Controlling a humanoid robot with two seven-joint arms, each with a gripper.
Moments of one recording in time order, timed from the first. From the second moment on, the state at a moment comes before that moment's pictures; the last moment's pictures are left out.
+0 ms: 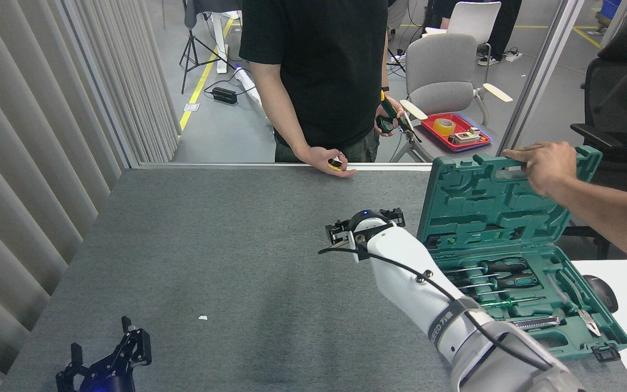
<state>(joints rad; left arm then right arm) -0.03 0.00 0.20 -1.27 -1.25 0.22 0.37 -0.96 0.08 0.84 -0.60 1.04 0.37 0.50</state>
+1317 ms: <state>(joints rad) -0.07 0.00 0.23 -1.27 -1.25 0.22 0.38 -0.76 0.14 0.84 -0.74 1.44 0.78 -0.04</state>
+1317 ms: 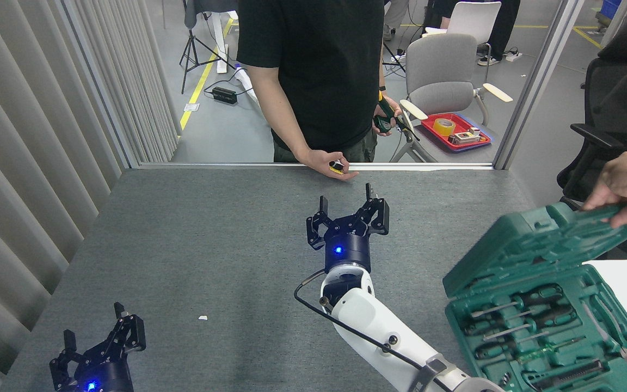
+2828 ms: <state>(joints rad) -0.08 -0.06 0.18 -1.27 -1.26 0.28 0.39 -0.73 0.14 0.83 -0.74 1.43 0.76 -0.04</state>
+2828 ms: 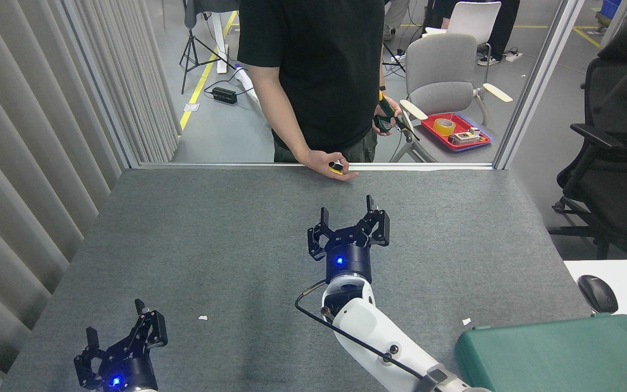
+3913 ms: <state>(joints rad) -0.09 -0.04 0.18 -1.30 -1.25 0.27 0.36 -0.85 0.09 0.69 -0.75 1.28 0.43 -0.04</state>
